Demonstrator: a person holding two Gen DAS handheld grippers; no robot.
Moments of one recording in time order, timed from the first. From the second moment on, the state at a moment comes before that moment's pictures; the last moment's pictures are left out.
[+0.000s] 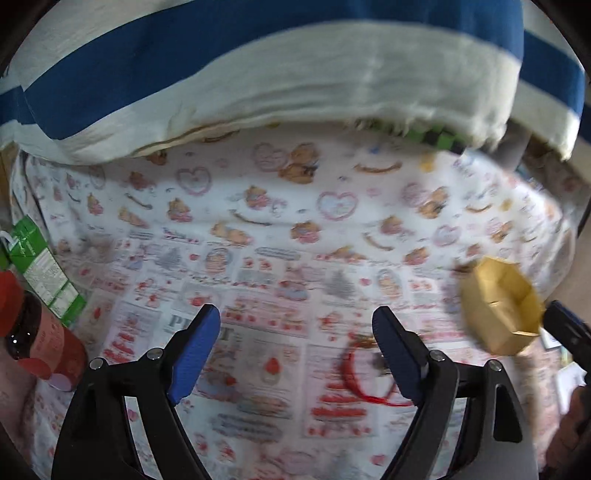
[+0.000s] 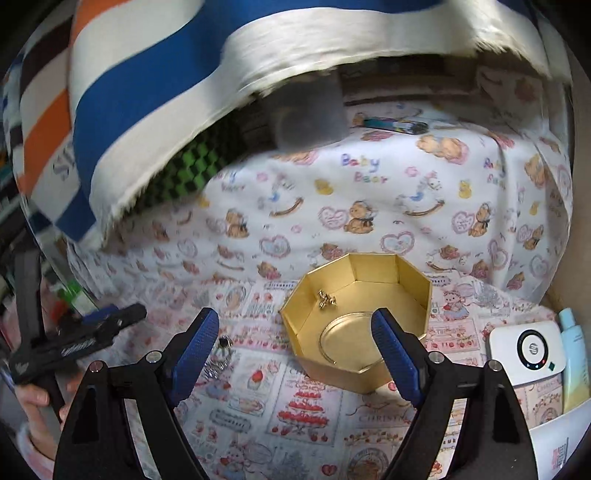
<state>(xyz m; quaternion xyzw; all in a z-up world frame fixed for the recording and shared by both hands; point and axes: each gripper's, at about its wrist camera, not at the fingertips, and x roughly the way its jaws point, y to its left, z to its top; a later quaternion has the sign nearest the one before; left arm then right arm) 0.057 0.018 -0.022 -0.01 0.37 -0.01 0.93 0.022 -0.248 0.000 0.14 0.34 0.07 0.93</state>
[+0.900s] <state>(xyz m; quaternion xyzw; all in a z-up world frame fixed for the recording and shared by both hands) 0.071 -0.030 -0.060 -0.05 0.43 -0.20 0.88 0.026 -0.232 -0.013 0.10 0.35 0.05 0.93</state>
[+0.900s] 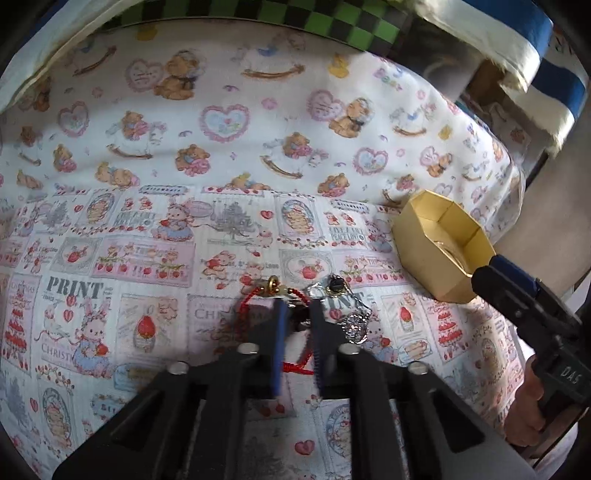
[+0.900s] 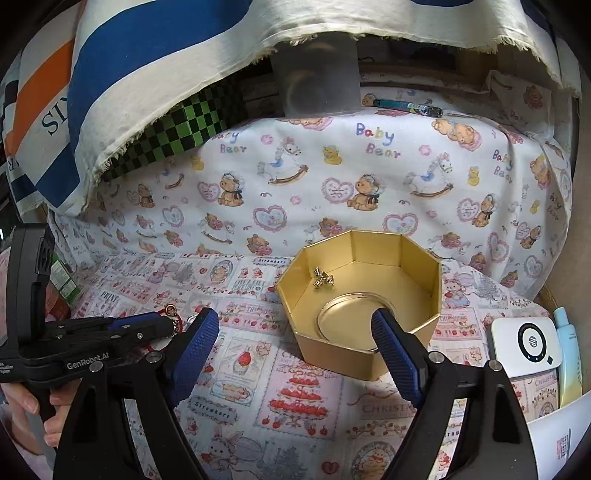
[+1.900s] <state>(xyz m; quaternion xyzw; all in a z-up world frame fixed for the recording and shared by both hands) 0.071 0.021 -0.032 -0.10 0.37 -0.10 0.92 0.034 -0.162 0.005 0.04 0.41 0.14 0.90</state>
